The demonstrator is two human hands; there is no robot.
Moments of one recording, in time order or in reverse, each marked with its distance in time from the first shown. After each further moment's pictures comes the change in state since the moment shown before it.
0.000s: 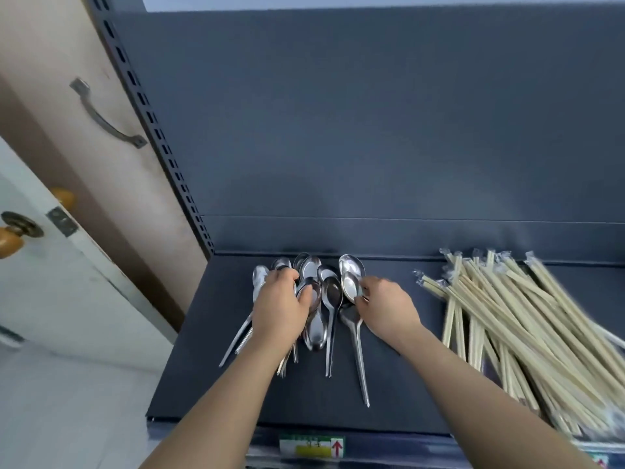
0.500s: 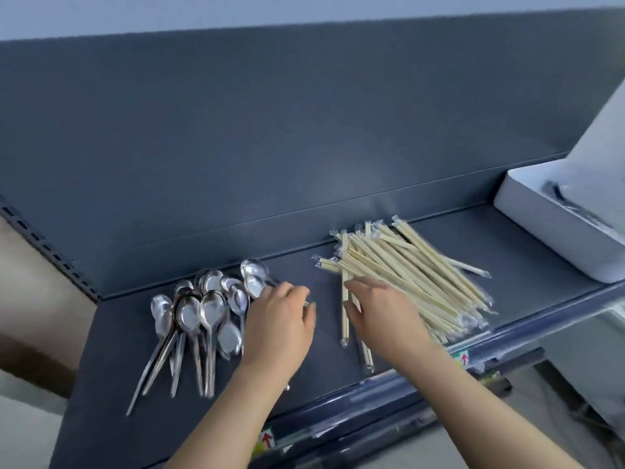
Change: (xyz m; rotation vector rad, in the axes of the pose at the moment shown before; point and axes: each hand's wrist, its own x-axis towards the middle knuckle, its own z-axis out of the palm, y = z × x) left_hand -0.074 0.109 0.020 0.173 -0.072 0.641; right_hand -0.119 0.078 -0.068 -0.153 0.267 -0.008
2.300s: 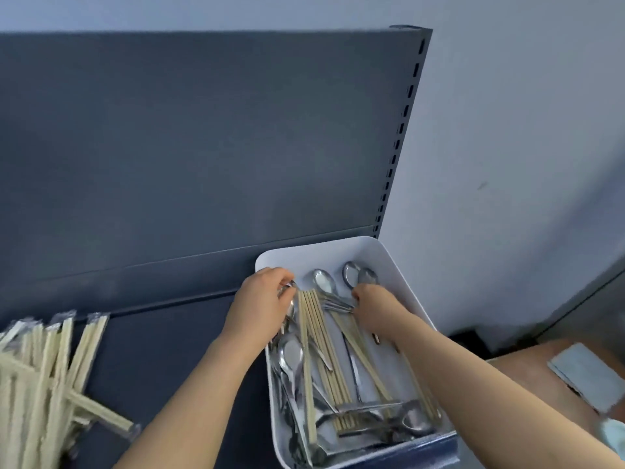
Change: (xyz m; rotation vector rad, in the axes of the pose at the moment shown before) left_hand 0.331 0.478 0.264 -0.330 -0.062 -0.190; right_hand 0.158 0.655 -0.135 0.029 -0.483 0.250
